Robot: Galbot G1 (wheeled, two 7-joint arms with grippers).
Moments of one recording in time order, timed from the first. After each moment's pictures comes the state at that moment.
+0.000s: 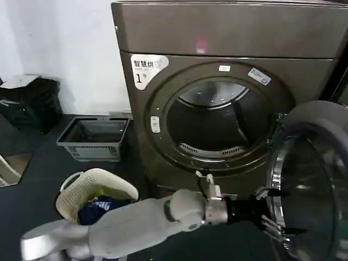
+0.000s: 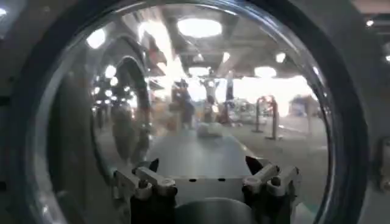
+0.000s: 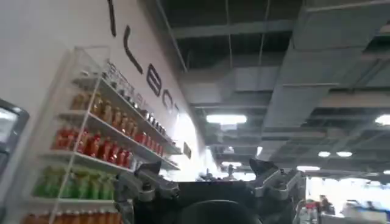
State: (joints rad) left arm 0.27 -1.25 0.77 -1.69 -0.87 0.00 0.35; right arm -1.58 1.02 2.23 1.72 0.39 -0.19 0.06
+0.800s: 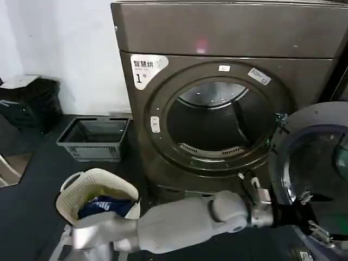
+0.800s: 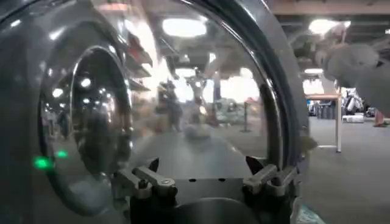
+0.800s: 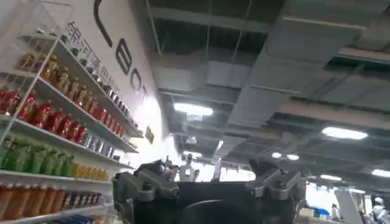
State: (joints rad) left arm 0.21 -1.57 0.83 -1.40 -0.82 -0.04 0.34; right arm -1.58 1.00 2.32 1.69 0.27 -0.24 0.07
